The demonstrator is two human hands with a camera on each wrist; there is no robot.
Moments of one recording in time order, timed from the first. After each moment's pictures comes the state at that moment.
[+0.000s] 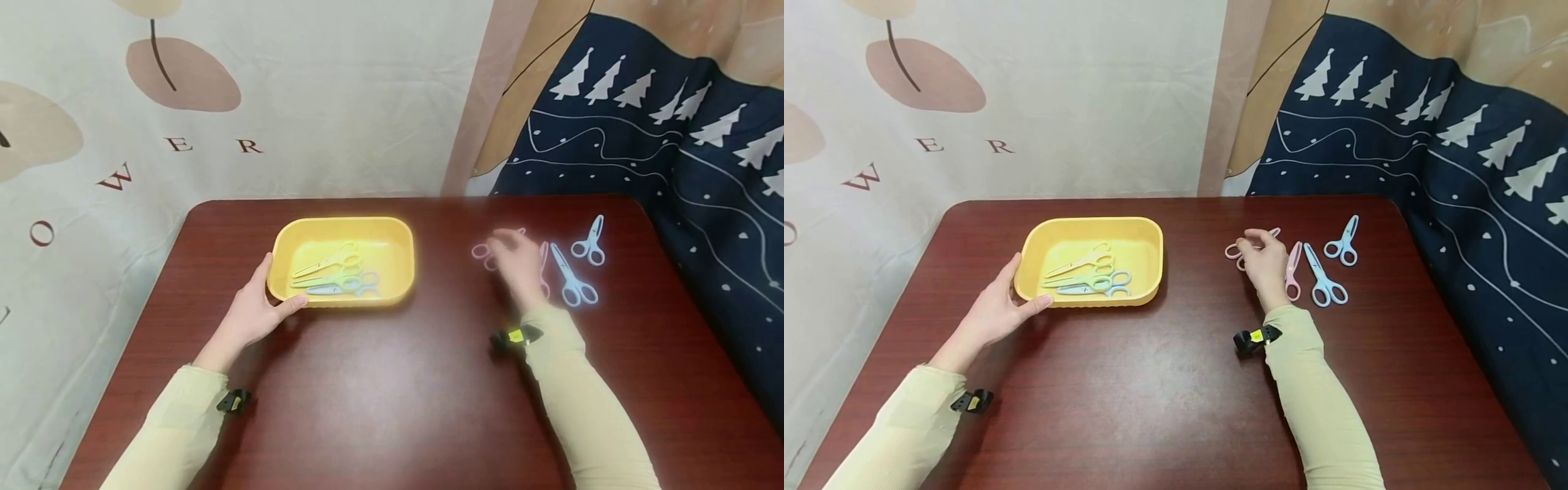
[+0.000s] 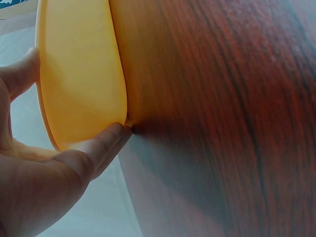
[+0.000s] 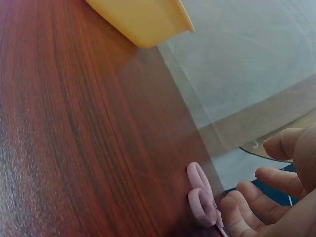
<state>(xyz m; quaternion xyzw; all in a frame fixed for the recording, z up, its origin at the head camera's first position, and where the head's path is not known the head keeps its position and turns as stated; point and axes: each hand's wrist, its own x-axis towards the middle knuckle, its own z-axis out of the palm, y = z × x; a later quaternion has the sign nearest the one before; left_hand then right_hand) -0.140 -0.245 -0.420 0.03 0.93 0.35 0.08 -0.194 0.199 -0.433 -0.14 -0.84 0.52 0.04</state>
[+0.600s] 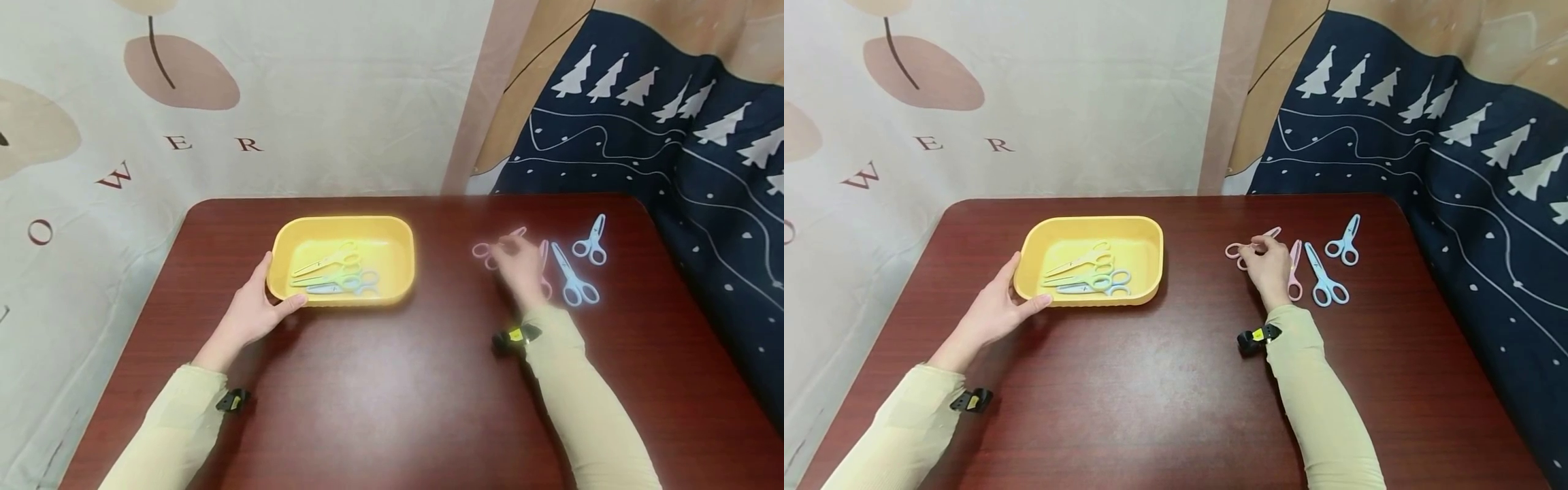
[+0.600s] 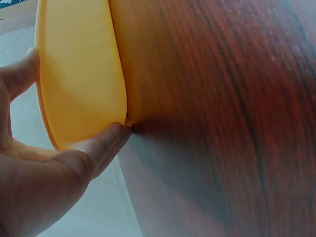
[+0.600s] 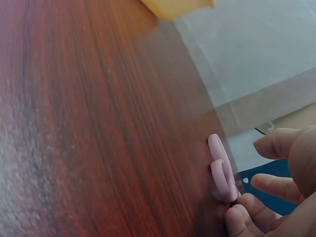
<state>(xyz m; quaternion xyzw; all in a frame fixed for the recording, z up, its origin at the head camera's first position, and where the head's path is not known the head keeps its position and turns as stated) -0.140 -0.244 -0.419 0.03 0.94 0.34 0.08 -0.197 0.208 -0.444 -0.15 -0.87 0.47 0.02</state>
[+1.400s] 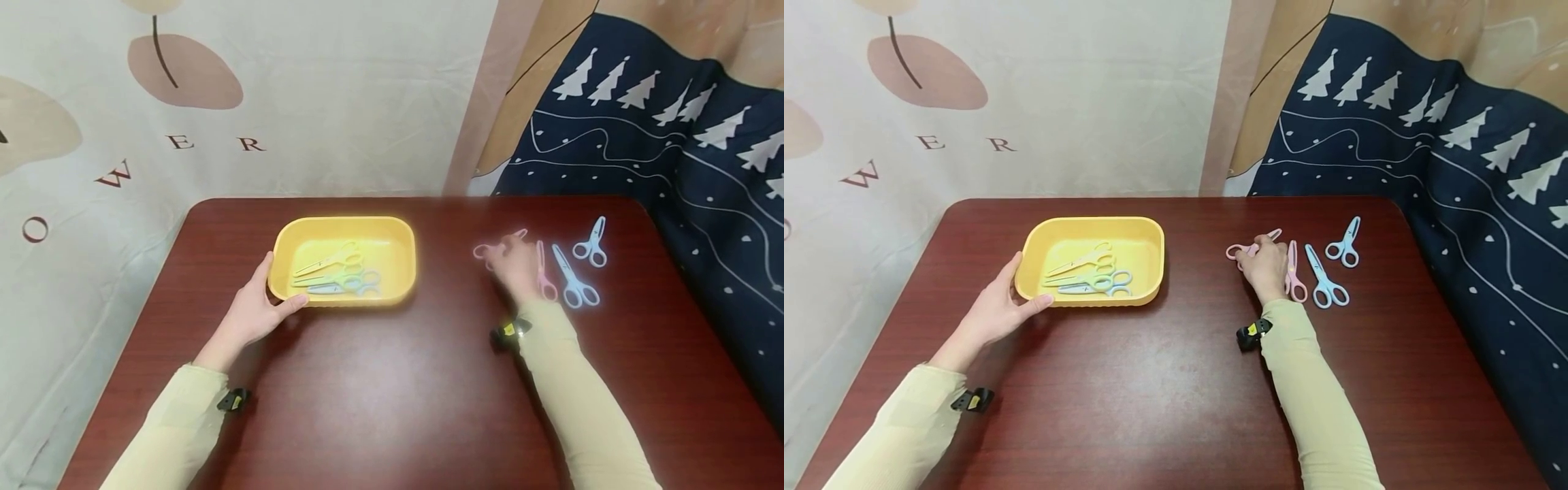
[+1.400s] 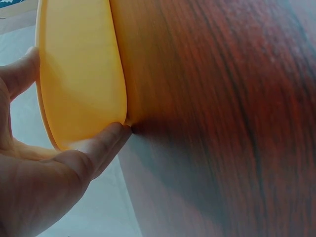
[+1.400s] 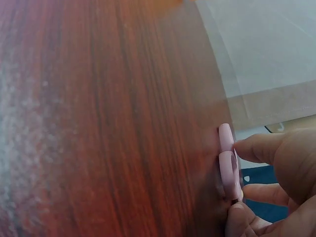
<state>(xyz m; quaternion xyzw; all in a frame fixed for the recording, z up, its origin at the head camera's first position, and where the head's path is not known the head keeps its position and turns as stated) -0.139 -0.243 -0.419 0.02 0.93 0.35 0.08 -0.200 0.208 -0.438 -0.13 -0.92 0.37 -0.03</state>
